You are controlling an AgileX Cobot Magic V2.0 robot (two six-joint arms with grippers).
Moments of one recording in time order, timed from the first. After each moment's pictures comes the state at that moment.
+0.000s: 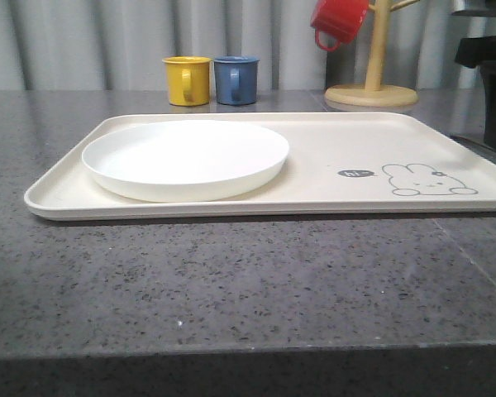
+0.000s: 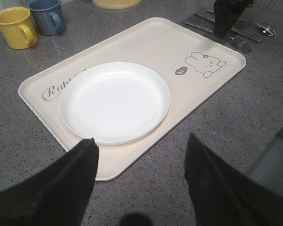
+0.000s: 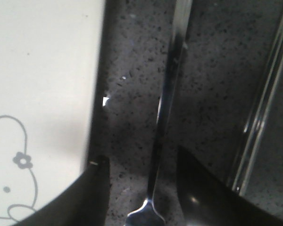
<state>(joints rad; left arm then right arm) -0.77 0.61 -0.81 0.09 0.73 -0.07 0.02 1.73 -1.43 0.06 1.12 -0.12</state>
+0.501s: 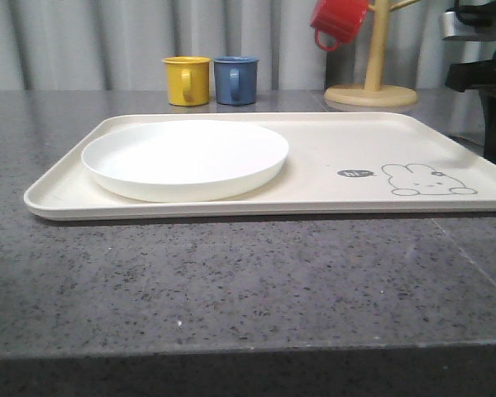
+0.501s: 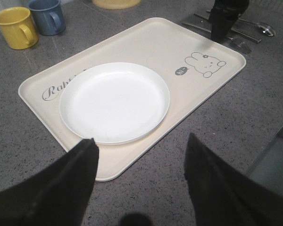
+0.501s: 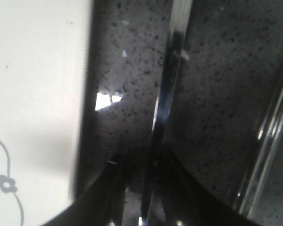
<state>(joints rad) -0.77 0.61 -0.81 0.09 0.73 -0.07 0.02 1.78 -1.43 0.06 1.09 -0.12</state>
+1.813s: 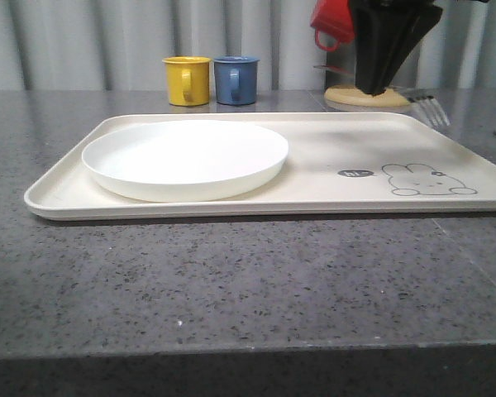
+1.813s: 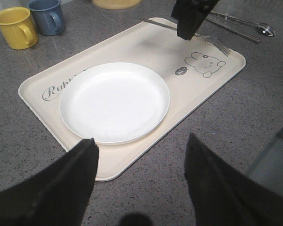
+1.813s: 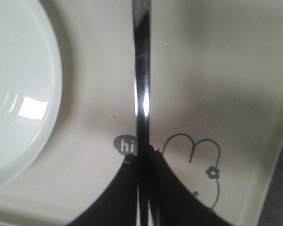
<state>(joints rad) -0.77 0.61 -0.81 0.09 0.73 -0.07 0.43 1.77 -1.68 -0.06 1.23 0.25</state>
